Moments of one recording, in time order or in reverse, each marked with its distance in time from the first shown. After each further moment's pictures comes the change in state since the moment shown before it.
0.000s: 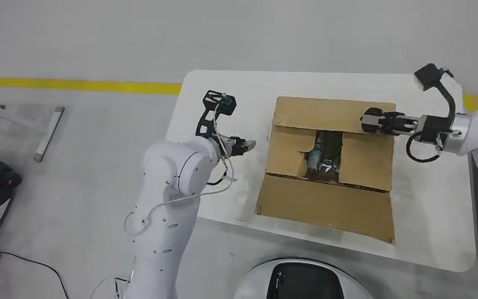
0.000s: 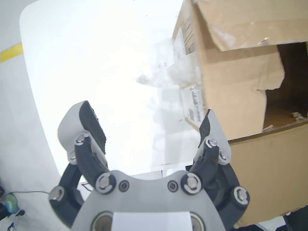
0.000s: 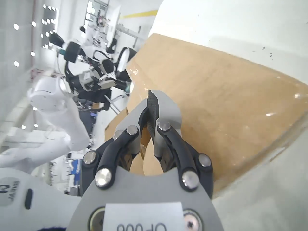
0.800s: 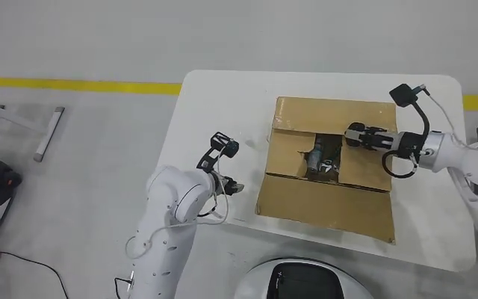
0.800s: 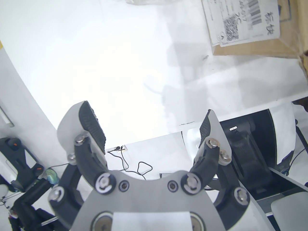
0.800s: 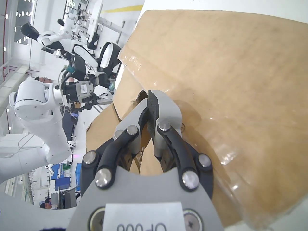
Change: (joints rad) left arm 0.176 0.051 -0.006 -0.067 -0.008 -0.245 -0.132; right arm -0.086 0.004 -0.052 -0.116 -0.075 0.079 -0.139
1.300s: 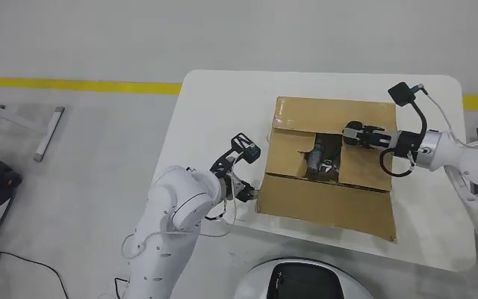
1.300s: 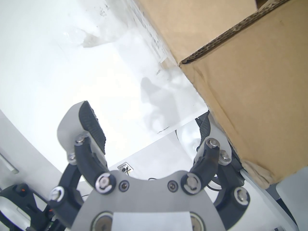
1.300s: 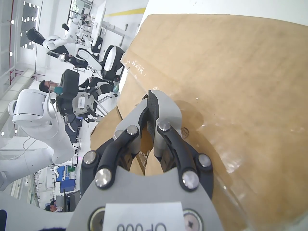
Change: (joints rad) left arm -0.047 0.056 0.069 -0.061 -0.207 -0.049 0.054; right arm 0.013 0.002 -0.024 0.003 0.023 0.022 -0.020
